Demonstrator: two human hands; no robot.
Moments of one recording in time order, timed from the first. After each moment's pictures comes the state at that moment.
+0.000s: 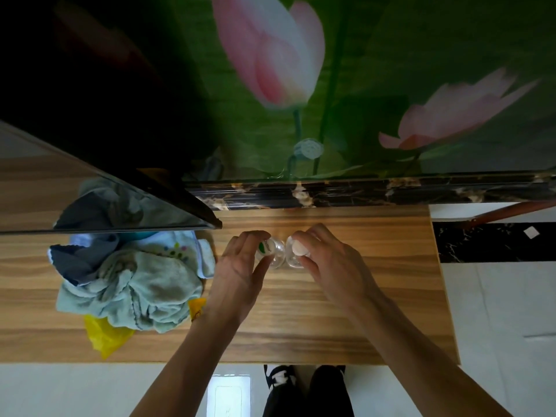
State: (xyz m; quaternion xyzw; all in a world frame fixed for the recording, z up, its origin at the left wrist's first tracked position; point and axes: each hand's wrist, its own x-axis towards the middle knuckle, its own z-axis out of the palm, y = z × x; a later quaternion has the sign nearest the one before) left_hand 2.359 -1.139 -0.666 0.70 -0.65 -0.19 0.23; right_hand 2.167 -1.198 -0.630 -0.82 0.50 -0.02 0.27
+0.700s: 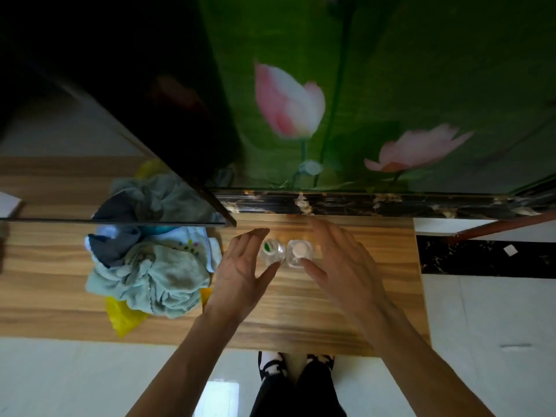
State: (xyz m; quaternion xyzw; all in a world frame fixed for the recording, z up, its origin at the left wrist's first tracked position) left_hand 2.355 -1.116 -0.593 0.70 -0.66 -0.19 0.21; right_hand 2.155 -1.179 -0.547 -0.82 0.53 -0.04 0.22
